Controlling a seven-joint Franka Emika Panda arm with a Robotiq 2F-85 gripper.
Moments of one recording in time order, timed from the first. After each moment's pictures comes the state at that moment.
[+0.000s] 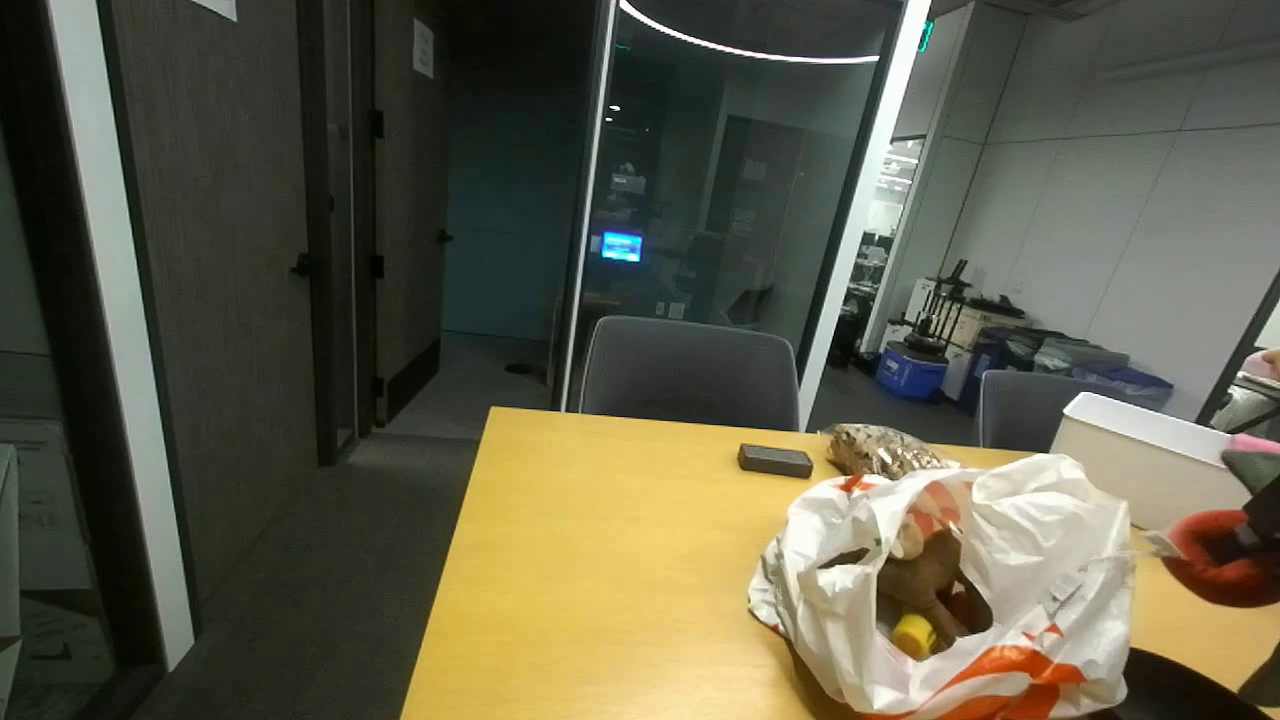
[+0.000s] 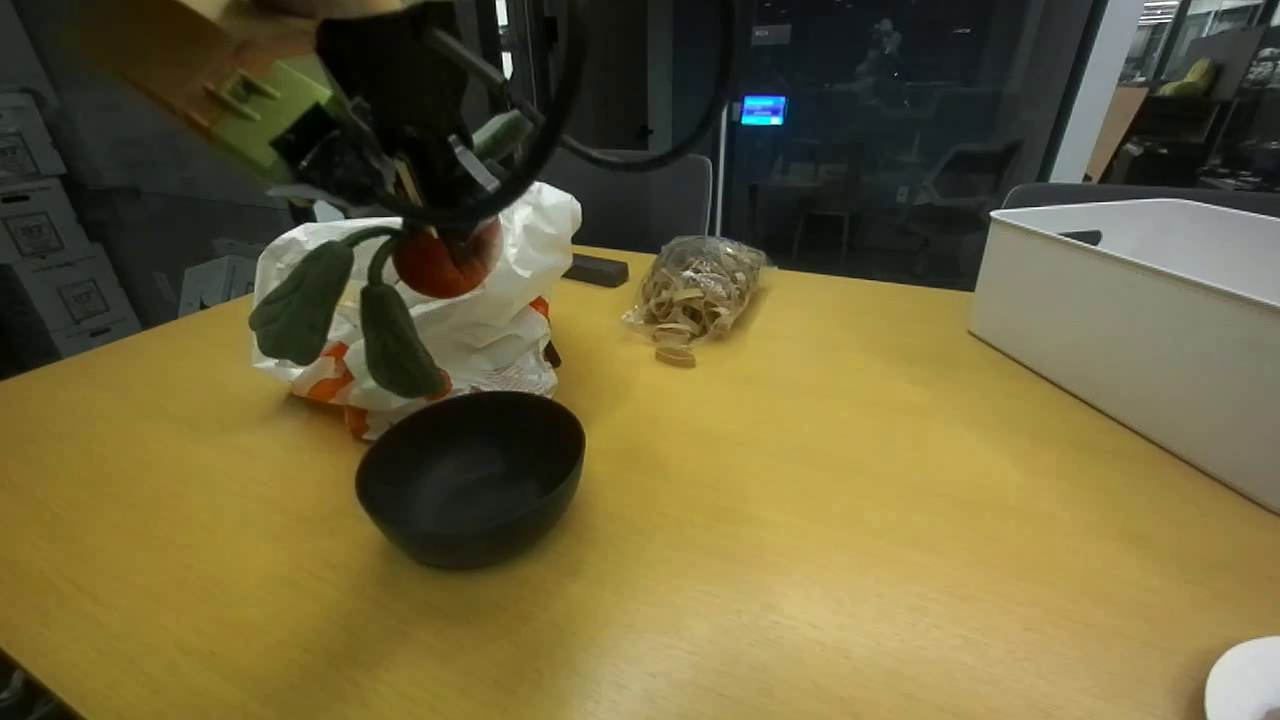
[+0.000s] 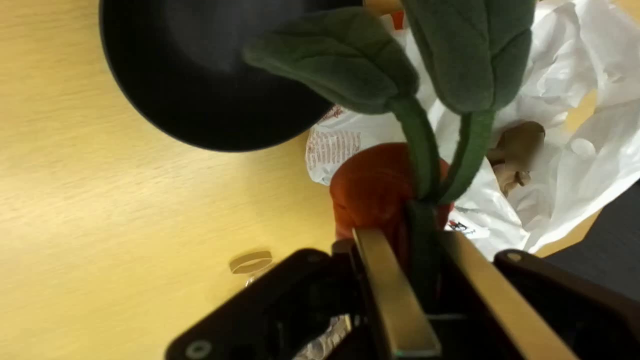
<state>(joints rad) -0.01 -0.68 -0.29 -2.74 0.32 2.41 -0.36</state>
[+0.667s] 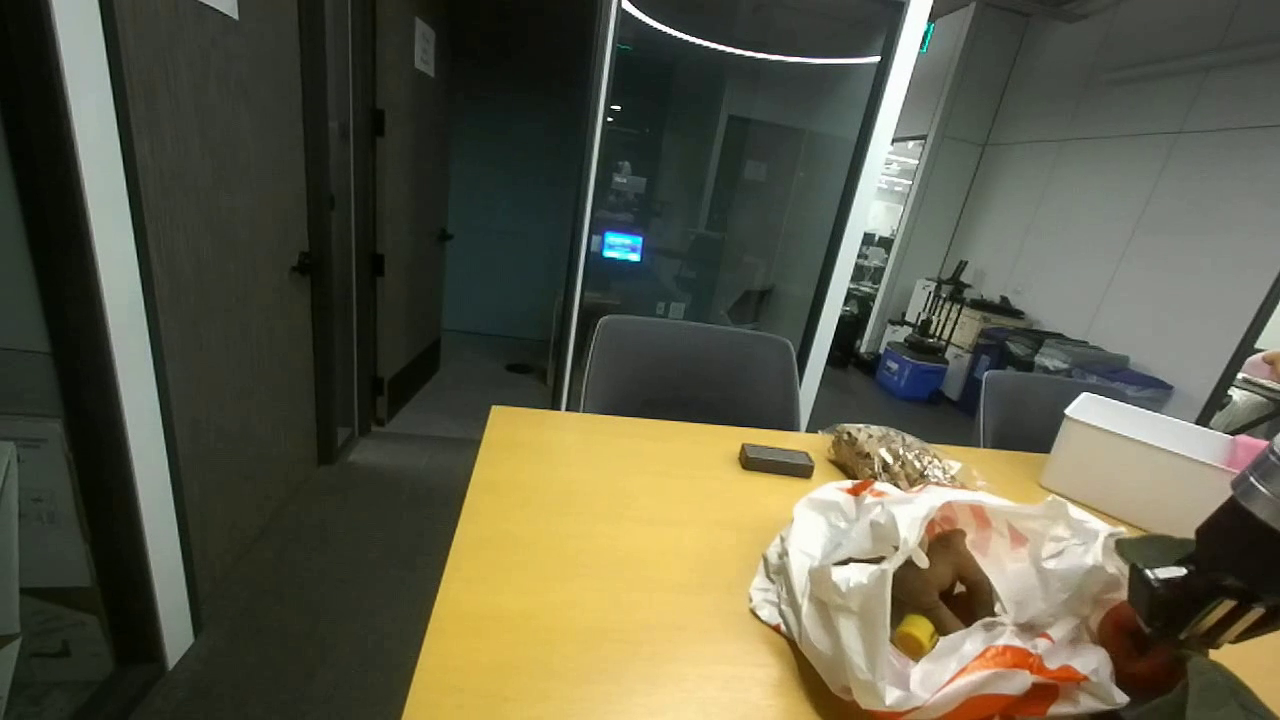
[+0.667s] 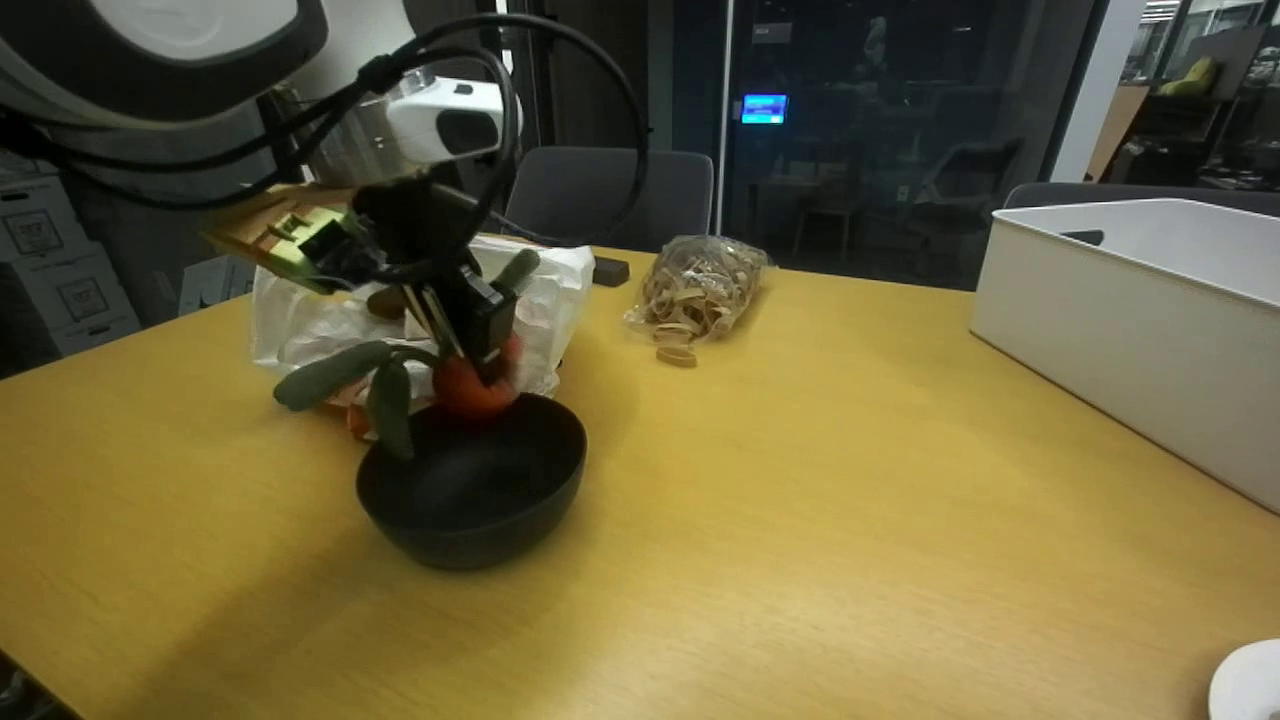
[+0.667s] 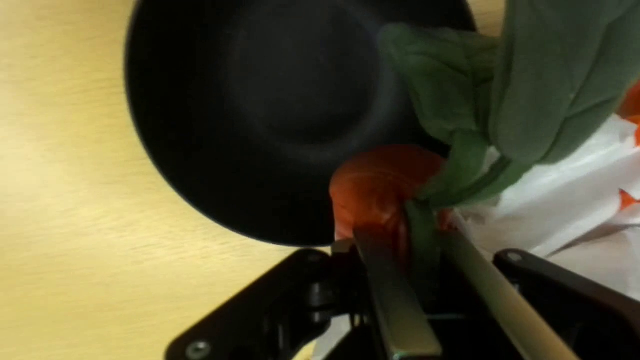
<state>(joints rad) -0.13 -0.38 0.01 -2.76 -0.06 2.62 0.09</state>
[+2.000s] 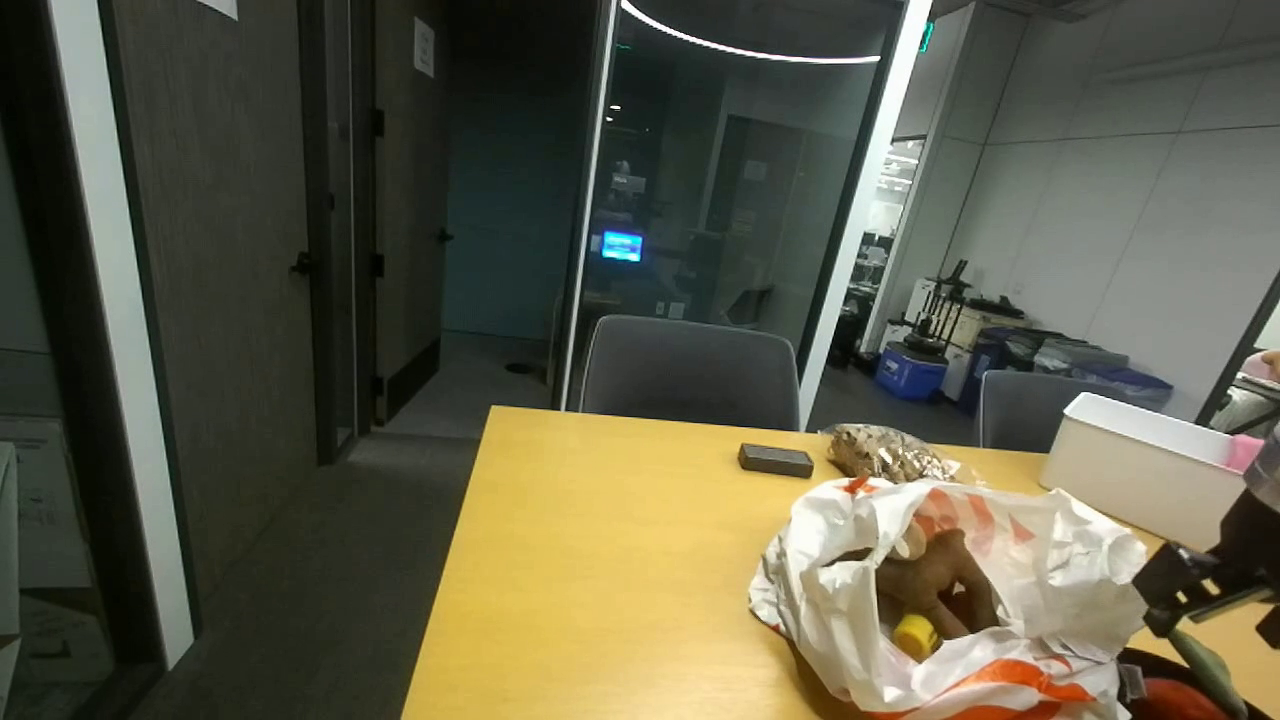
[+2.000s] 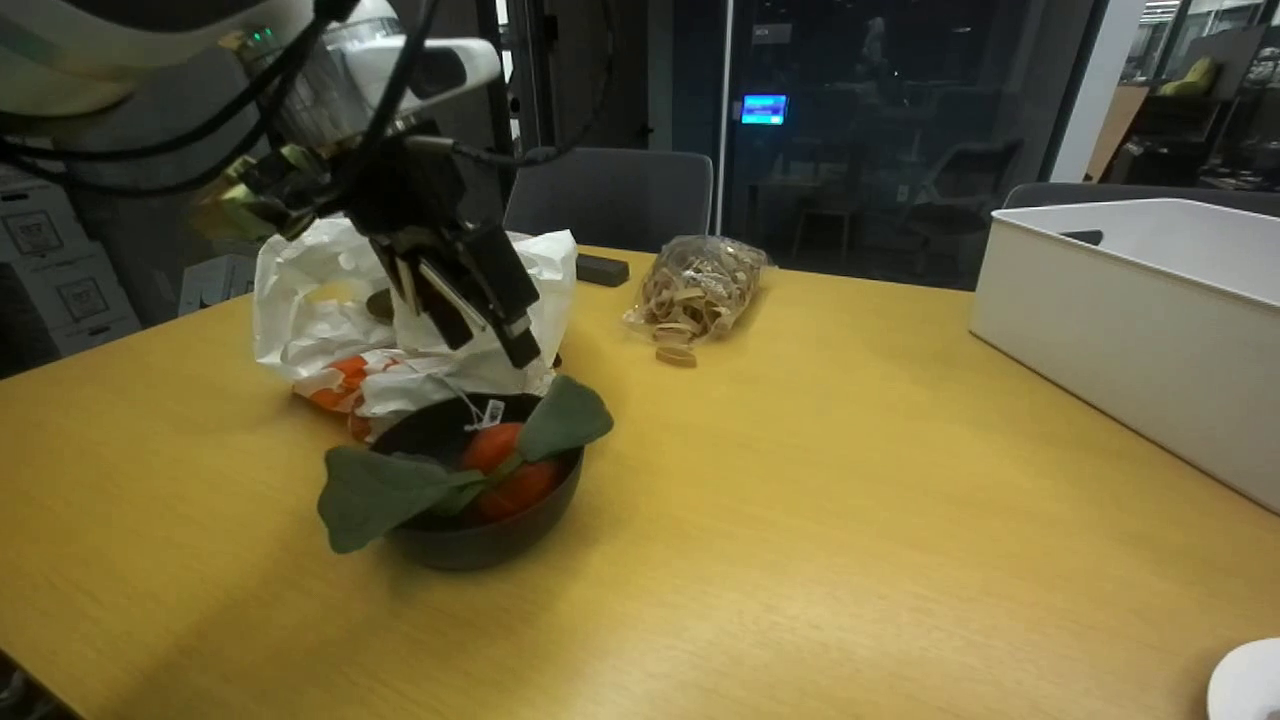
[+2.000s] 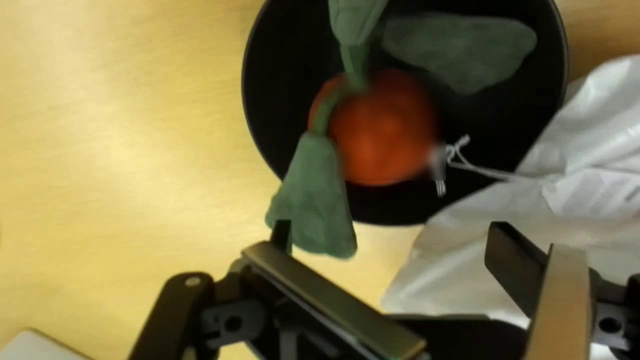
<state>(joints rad) -0.19 -0.46 0.07 -2.74 -0.34 2.52 0.34</state>
